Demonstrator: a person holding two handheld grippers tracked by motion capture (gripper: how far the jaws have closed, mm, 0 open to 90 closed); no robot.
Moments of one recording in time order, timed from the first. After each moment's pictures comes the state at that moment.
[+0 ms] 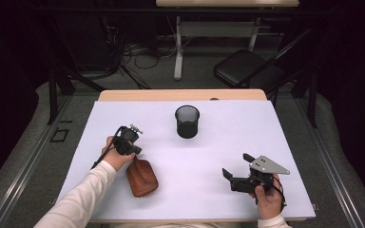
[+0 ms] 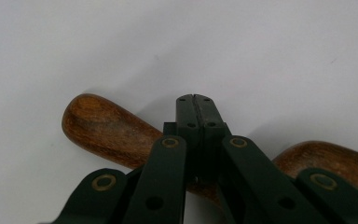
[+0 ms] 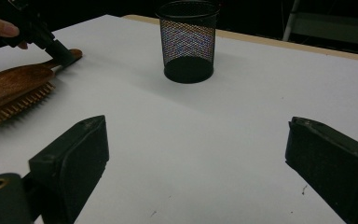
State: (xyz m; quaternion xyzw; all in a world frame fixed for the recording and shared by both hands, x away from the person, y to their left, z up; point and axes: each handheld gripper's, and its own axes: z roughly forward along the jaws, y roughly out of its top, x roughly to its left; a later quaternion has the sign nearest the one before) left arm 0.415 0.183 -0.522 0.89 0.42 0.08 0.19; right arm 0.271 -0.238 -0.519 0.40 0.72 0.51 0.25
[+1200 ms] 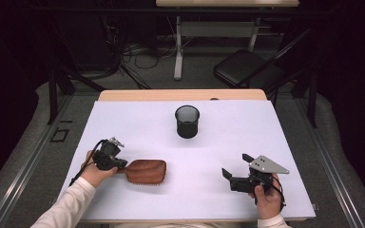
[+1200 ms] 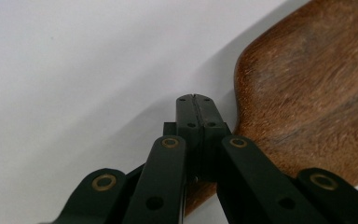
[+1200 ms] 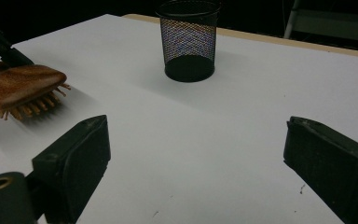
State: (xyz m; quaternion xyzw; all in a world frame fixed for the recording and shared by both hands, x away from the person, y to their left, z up) left arm 0.367 0.232 -0.528 0.88 0.41 0.06 0.22; right arm 0.271 -0.237 -0.520 0.40 0.72 0.51 0.25
